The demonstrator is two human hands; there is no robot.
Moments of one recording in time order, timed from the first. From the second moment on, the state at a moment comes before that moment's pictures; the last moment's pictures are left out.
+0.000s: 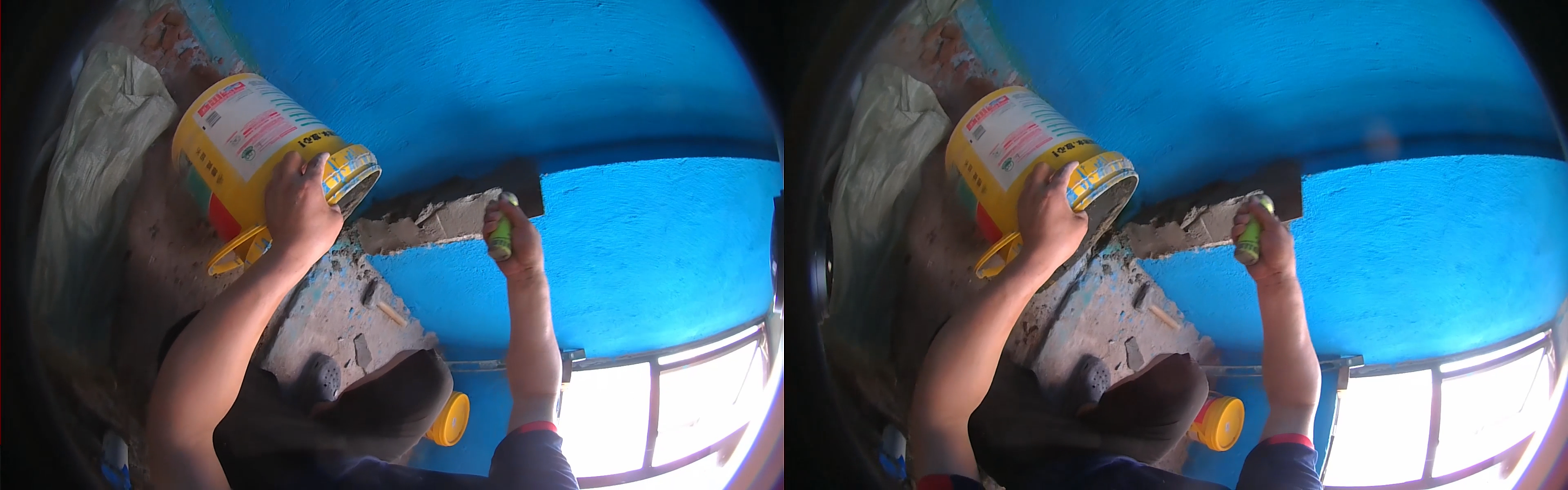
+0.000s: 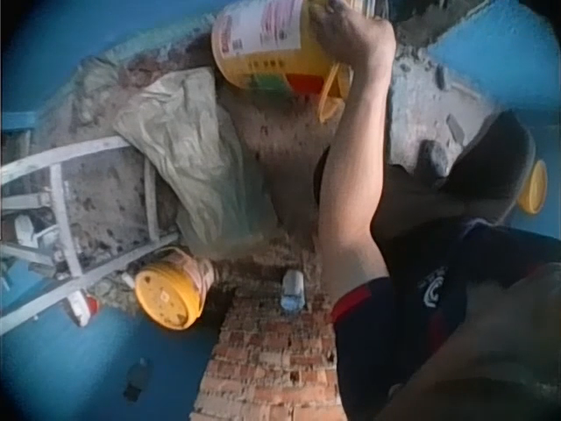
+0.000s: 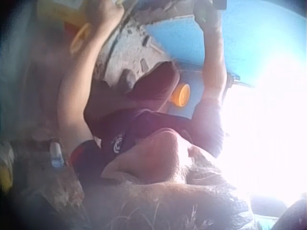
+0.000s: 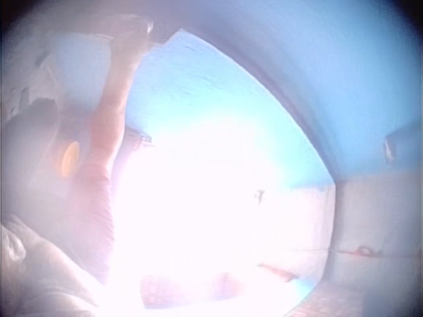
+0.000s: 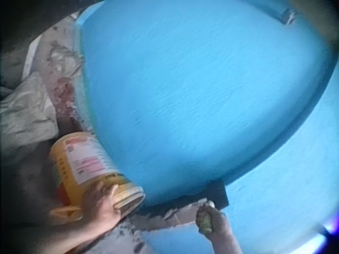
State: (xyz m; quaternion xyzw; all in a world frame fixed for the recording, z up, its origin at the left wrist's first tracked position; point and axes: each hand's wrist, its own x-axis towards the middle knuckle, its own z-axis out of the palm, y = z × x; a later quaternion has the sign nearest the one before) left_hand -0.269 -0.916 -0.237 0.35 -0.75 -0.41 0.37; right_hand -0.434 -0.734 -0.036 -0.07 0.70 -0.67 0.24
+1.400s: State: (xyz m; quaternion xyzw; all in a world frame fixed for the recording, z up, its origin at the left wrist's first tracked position) left_hand -0.288 -0.890 -0.225 0.29 -0.83 -0.42 0.22; right_hand -0.385 -0.769 -0.444 -0.50 0.86 0.03 0.14
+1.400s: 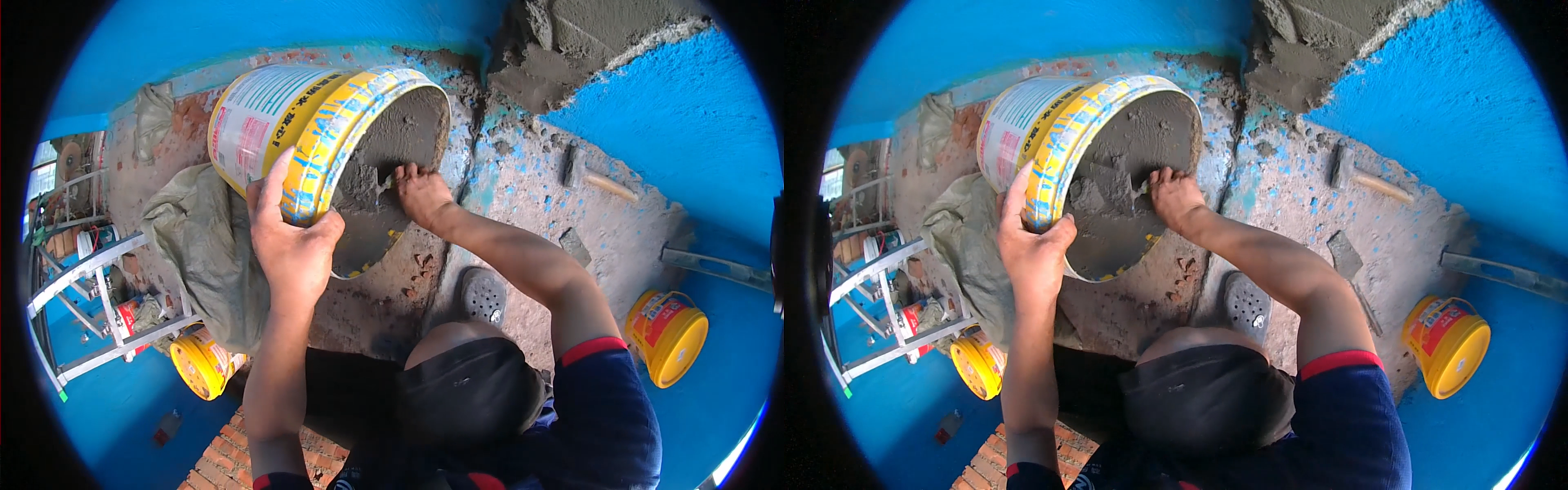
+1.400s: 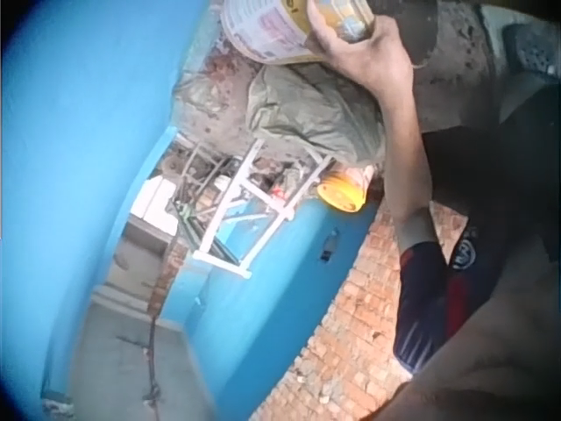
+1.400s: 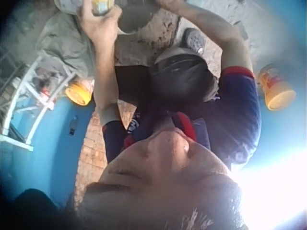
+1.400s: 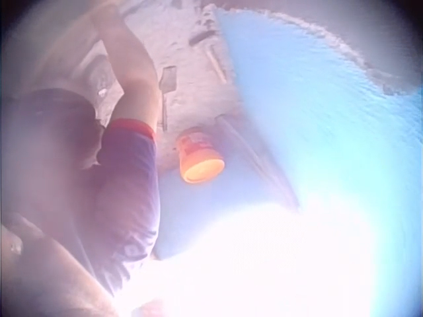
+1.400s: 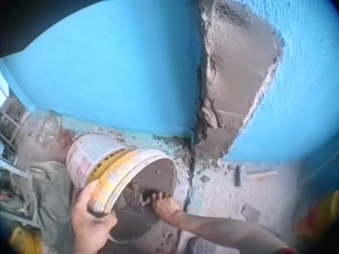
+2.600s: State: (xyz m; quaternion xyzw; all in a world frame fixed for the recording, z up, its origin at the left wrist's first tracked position) left_hand -0.276 -1.002 -0.202 0.32 -0.60 -0.63 0.38; right_hand -0.371 -0.739 -0.172 -0.14 0.81 -0.53 0.23
